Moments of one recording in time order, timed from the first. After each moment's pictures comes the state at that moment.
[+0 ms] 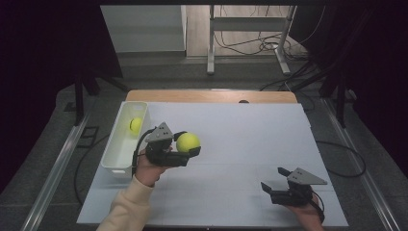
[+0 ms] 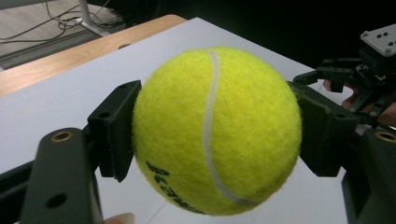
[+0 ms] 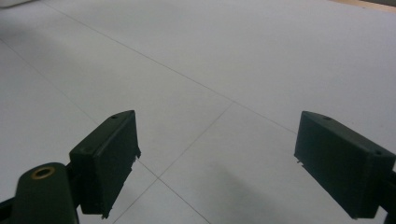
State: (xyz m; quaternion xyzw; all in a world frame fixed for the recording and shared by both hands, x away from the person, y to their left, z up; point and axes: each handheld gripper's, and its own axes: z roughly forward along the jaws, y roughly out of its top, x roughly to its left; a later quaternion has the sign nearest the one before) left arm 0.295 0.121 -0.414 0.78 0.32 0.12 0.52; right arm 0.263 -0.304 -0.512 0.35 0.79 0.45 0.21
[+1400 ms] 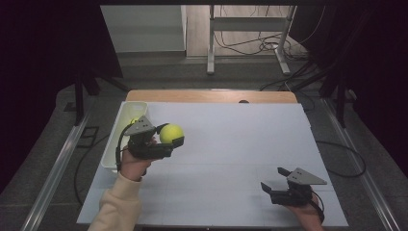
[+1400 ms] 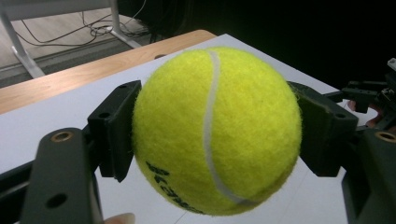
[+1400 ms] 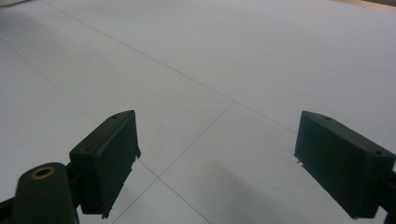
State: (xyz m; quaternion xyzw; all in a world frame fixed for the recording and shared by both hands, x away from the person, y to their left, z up) left arm 0.299 0.163 -0.404 0.75 0.36 0.15 0.53; right arm 0.263 -0.304 -0.513 0.35 0.79 0.45 0.21
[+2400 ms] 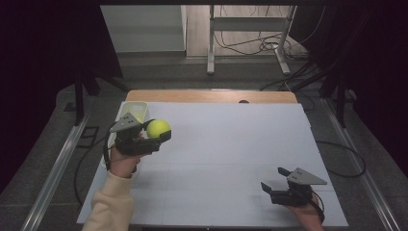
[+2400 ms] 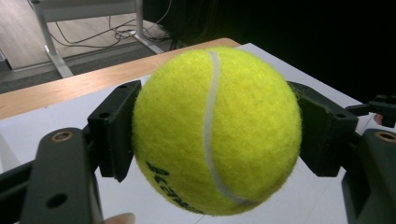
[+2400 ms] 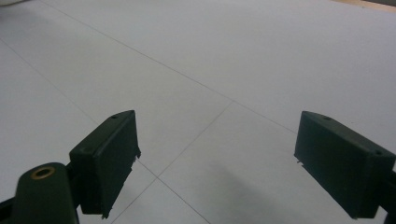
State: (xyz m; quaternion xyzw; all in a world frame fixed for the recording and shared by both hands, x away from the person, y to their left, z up) left arm 0.301 0.193 -0.402 0.72 0.40 0.17 0.53; right arm 0.263 -0.304 -0.513 0.35 0.79 0.45 0.21
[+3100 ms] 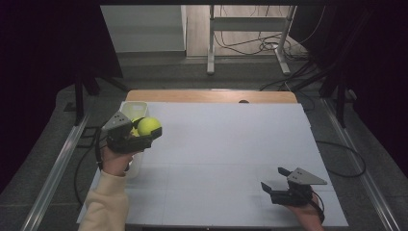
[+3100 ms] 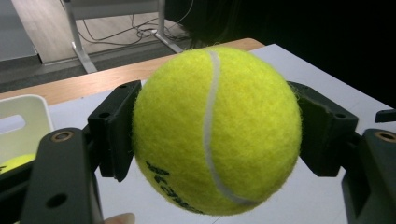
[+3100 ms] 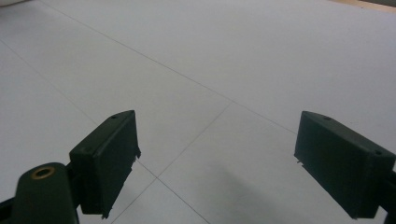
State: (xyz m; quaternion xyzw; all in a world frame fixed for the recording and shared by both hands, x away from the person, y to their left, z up) left arm 0.303 0.213 -0.406 0.71 0.43 0.19 0.52; right arm 0.263 -0.304 -0.512 0.35 0.79 0.45 0.21
